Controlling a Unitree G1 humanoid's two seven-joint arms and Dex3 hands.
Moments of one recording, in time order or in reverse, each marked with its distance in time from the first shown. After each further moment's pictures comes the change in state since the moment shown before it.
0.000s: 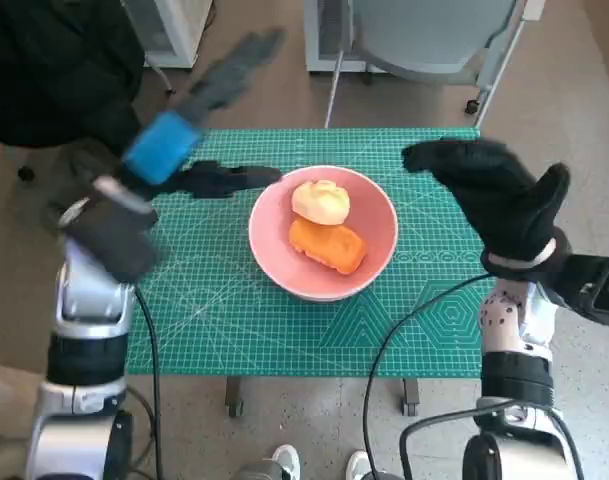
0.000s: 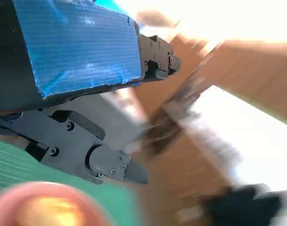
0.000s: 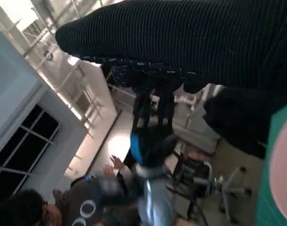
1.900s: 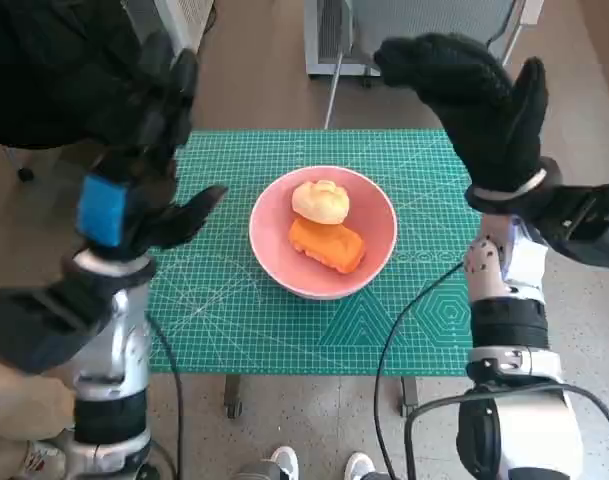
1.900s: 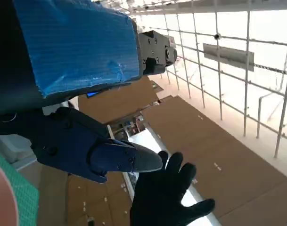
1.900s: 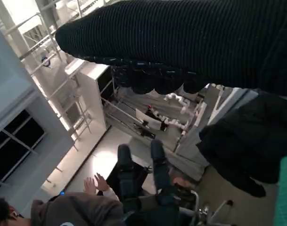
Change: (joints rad) left arm 0.087 -0.120 0.009 -0.076 -0.124 -0.026 0.099; right arm -0.266 -0.015 0.032 0.237 -0.129 -0.108 -0.149
